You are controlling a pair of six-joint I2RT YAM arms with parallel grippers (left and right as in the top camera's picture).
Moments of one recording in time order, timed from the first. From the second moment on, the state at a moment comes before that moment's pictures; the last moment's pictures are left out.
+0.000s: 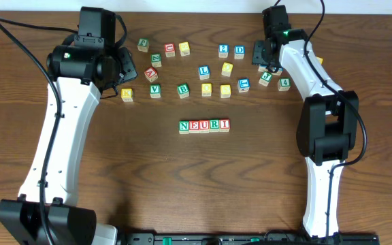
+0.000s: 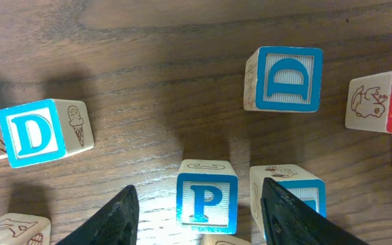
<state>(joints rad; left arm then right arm) -0.12 1.63 1.67 -1.10 -0.06 -0.46 0.17 2.37 2.00 -0.76 0.11 0.32</state>
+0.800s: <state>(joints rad) -0.12 1.63 1.67 -1.10 -0.06 -0.46 0.15 2.40 1.99 -0.71 0.11 0.33</state>
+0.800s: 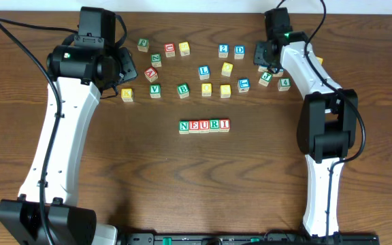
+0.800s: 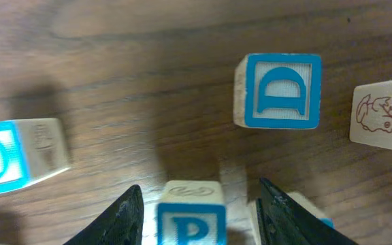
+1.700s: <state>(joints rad) -0.12 1.63 1.67 -1.10 -0.06 -0.46 0.15 2.41 1.99 -0.75 0.11 0.34</state>
